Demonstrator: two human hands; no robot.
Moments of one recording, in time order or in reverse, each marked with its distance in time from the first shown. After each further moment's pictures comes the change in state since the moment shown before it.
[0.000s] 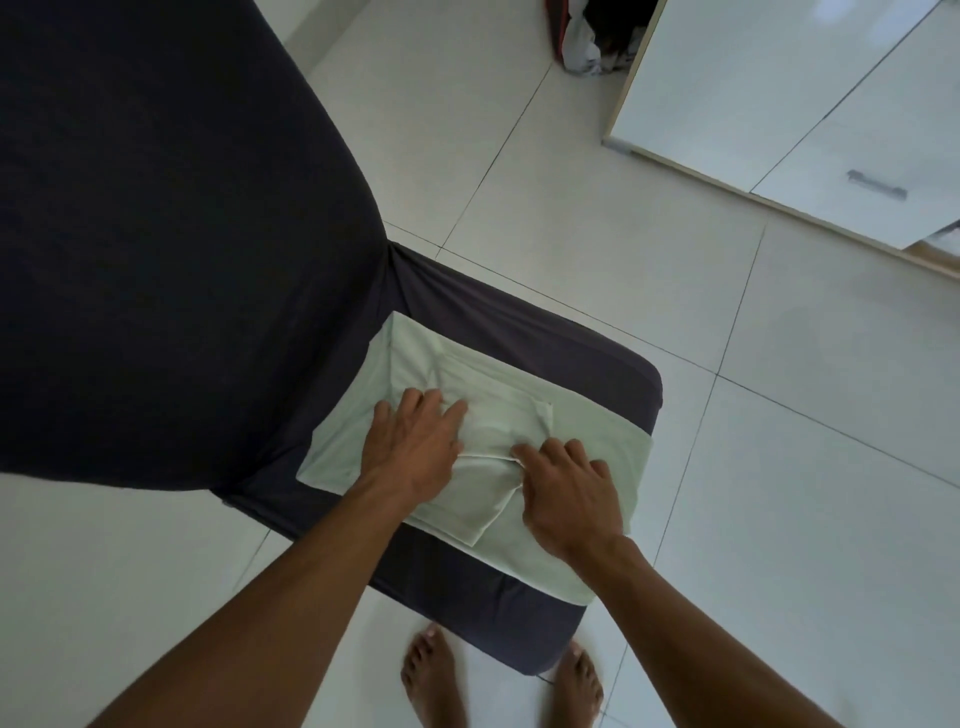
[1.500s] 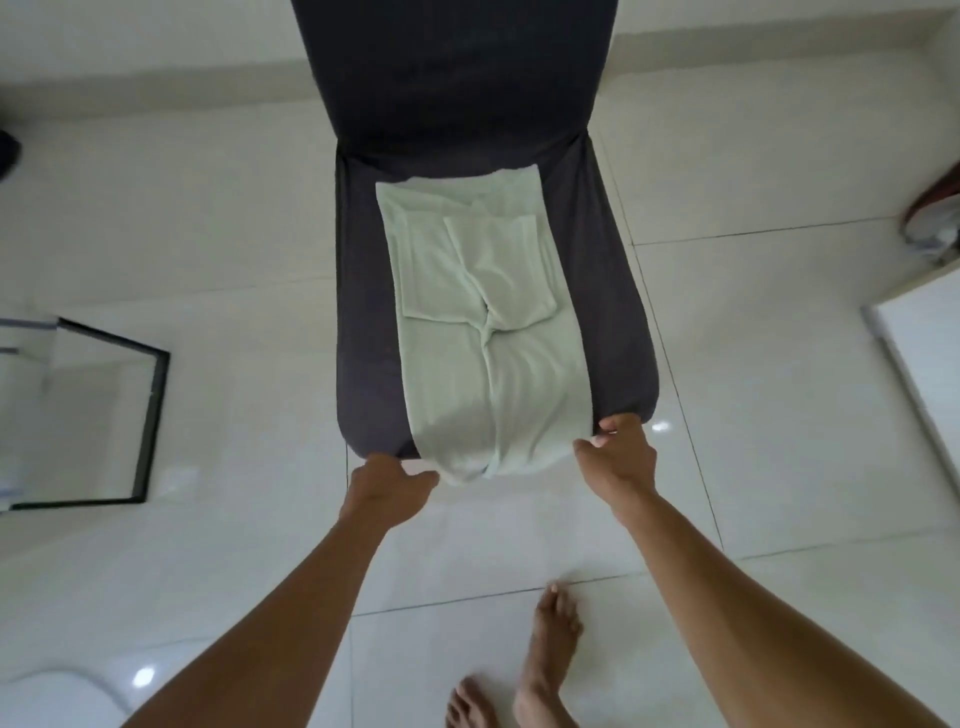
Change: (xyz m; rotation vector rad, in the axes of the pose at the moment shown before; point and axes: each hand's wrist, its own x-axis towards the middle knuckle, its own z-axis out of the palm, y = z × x) left_hand -0.097 0.312 0.120 -1.319 0.109 -1.442; right_hand 0.047 0.223 -0.016 0.405 -0.401 -0.064
